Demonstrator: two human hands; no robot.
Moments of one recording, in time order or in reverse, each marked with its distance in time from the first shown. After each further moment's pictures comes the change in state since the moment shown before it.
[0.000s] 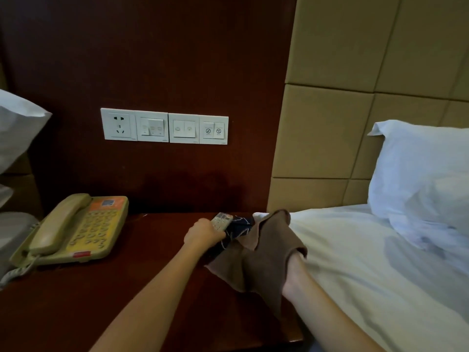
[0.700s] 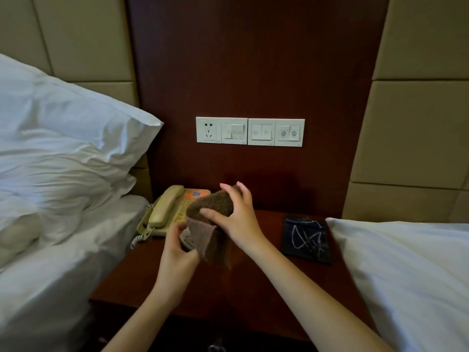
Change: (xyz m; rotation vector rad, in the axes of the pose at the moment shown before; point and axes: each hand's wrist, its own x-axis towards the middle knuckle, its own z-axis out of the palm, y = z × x) left_hand -0.174 -0.142 -0.097 -0.974 0.442 0.352; right_hand -0.010 0.085 0.171 -1.005 -0.575 -0.811
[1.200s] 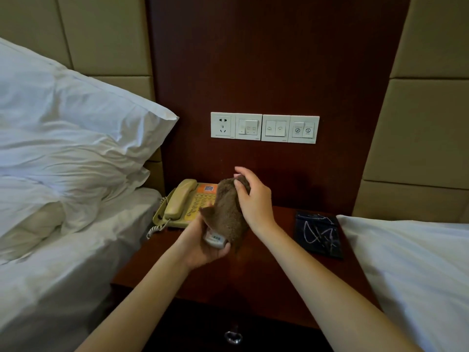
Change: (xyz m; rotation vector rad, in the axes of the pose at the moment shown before) left_hand 0.027 0.031 -0.005 -0.607 -0.173 -0.807; right_hand 0.016 -0.016 0.007 -0.025 0.283 -0.157
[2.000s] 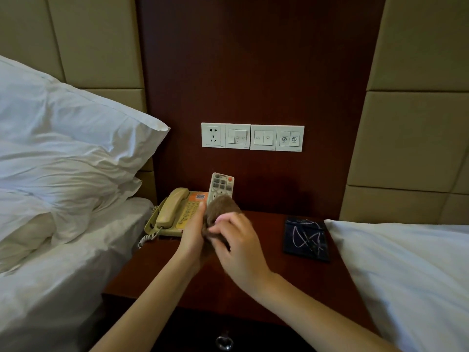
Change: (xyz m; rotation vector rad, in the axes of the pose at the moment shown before) left_hand -0.003 -0.010 0.022 0.271 0.007 0.501; right_hand -0.080 -0.021 -0.019 -0.205 -0.037 -0.477
